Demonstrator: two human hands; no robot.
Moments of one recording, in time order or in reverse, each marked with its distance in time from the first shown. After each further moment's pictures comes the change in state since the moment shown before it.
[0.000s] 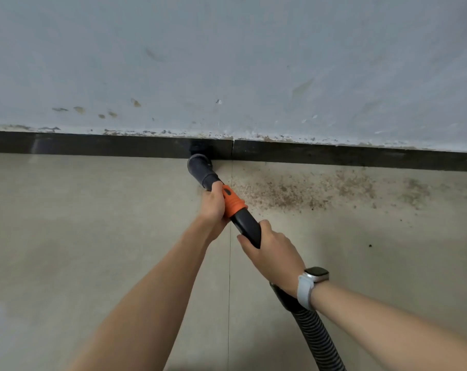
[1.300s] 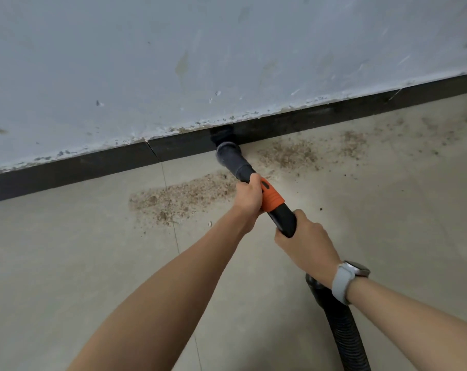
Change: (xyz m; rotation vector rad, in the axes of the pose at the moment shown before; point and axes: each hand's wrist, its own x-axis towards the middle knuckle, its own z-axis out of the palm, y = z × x) left_hand 0.000 -0.096 0.149 0.347 -0.282 -0.094; right_hand -0.031 0.128 -0.049 0.111 0.293 0.367
